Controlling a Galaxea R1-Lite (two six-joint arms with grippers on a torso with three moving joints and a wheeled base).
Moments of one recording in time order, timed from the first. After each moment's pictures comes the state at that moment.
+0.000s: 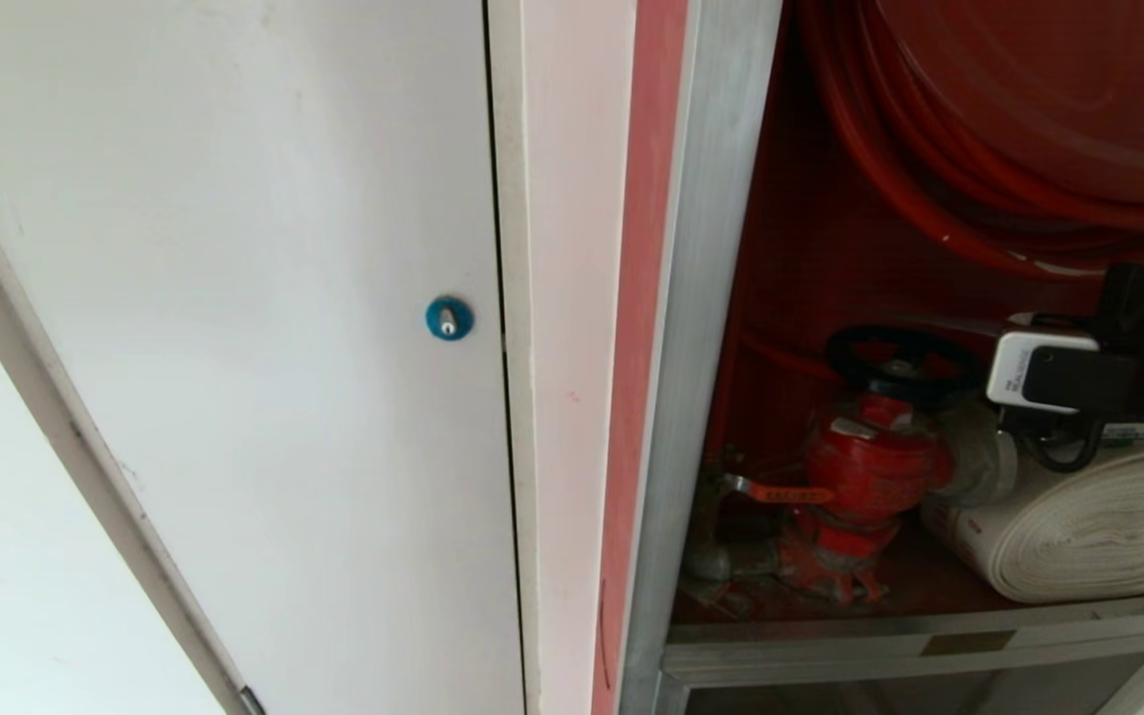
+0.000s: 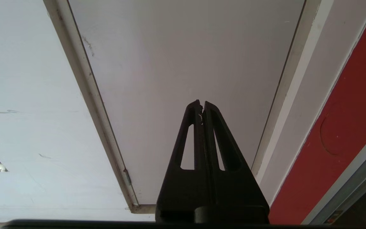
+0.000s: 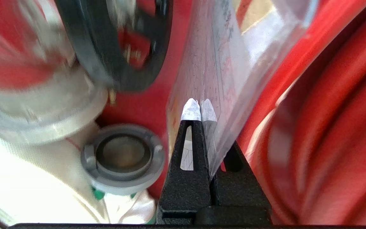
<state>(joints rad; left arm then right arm) 0.00 0.00 0.00 -0.02 0.00 0.00 0.04 1.33 -0.88 -0.29 -0.07 -1.57</state>
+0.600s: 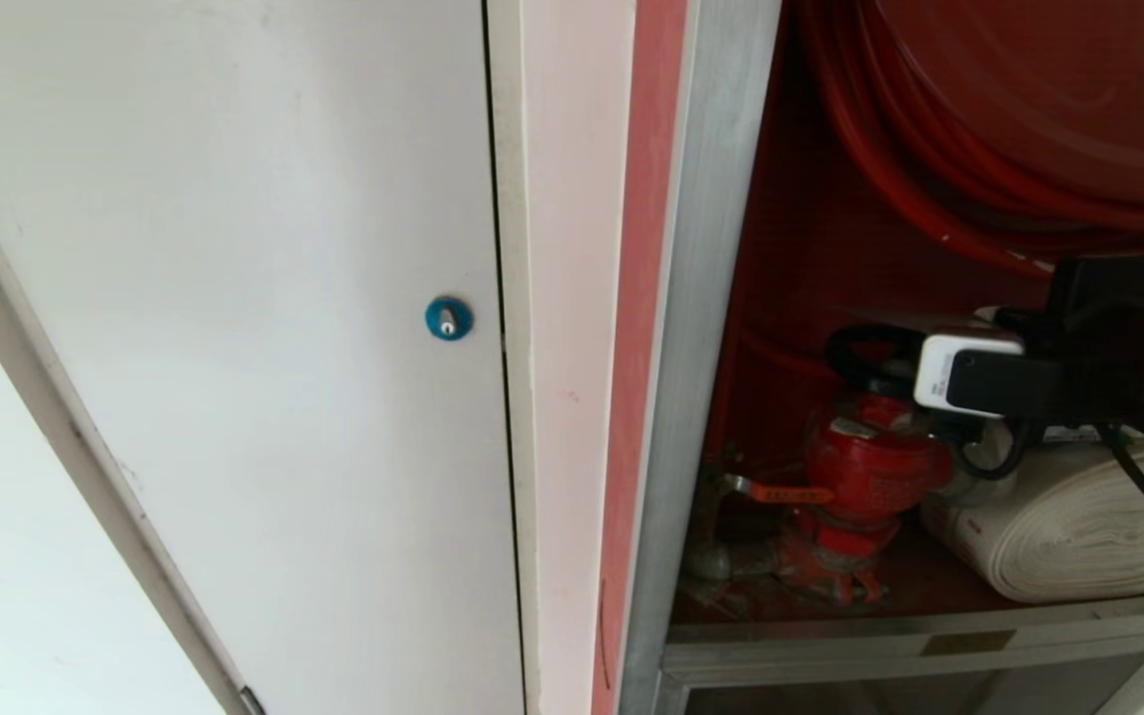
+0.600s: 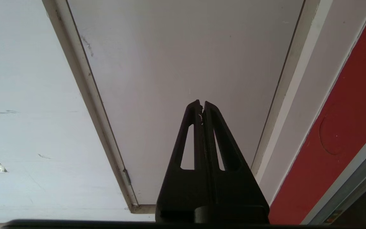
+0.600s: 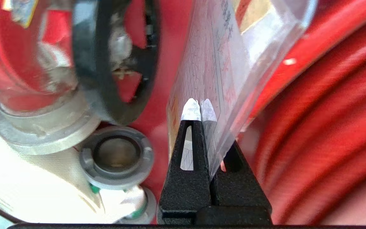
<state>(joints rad) 0.00 0.00 0.00 -0.02 0.00 0.00 0.30 1.34 -0.90 -0.30 -0.41 -1.56</state>
